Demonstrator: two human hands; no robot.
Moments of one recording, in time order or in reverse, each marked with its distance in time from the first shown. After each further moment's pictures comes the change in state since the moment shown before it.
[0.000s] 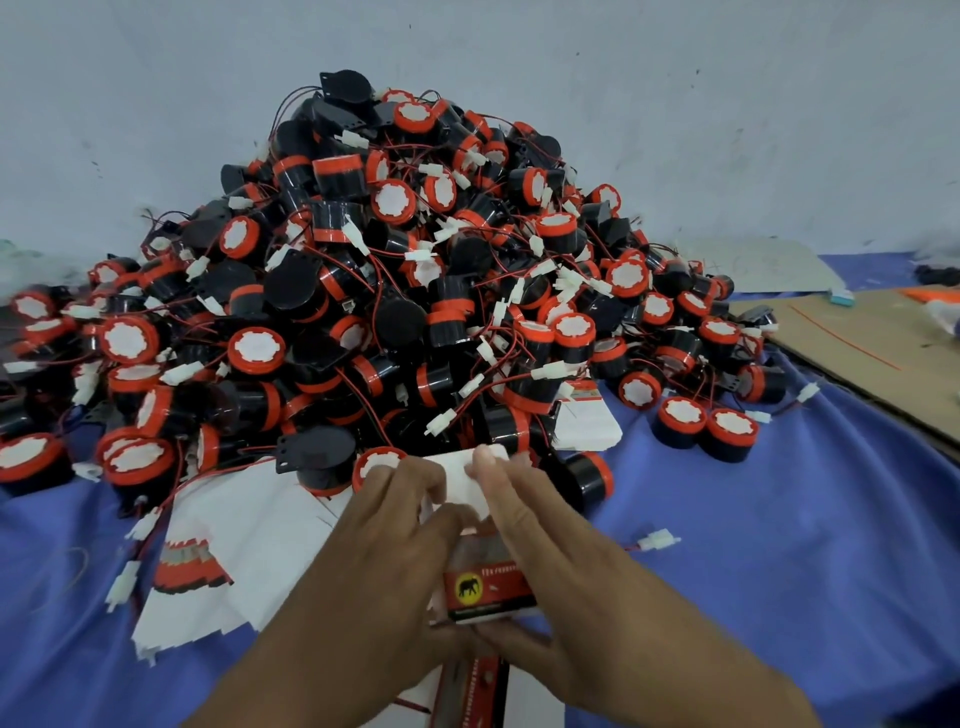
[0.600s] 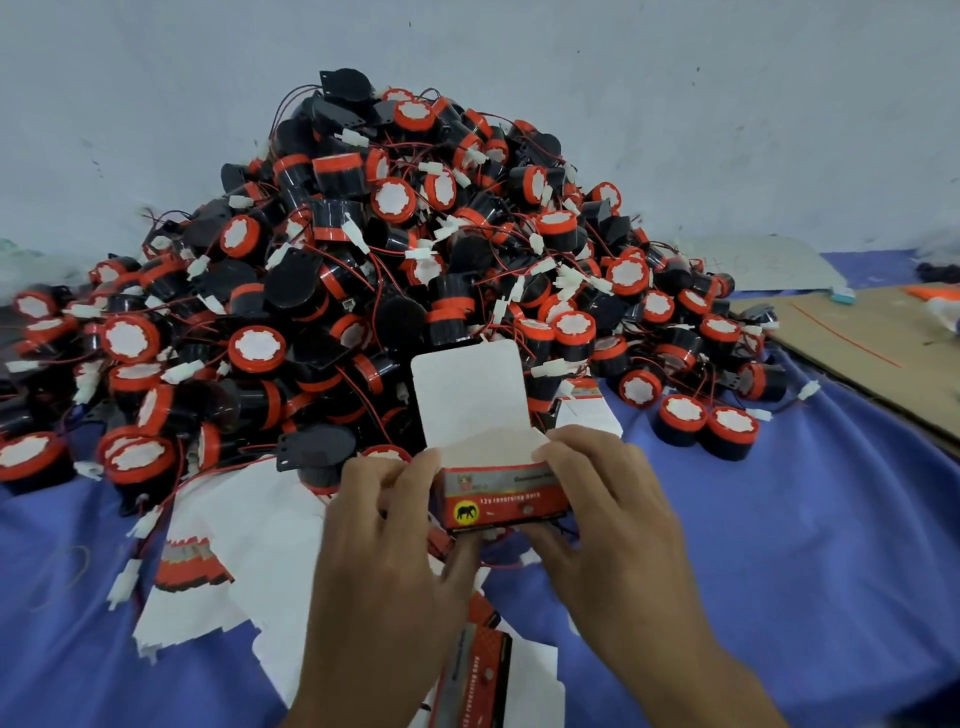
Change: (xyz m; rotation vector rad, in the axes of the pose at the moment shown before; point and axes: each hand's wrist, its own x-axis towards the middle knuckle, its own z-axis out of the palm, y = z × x) left_hand 0.004 0.025 0.023 -0.056 0.484 -0.323; right_hand 0.002 0.018 0.016 -0.267 0.489 0.263
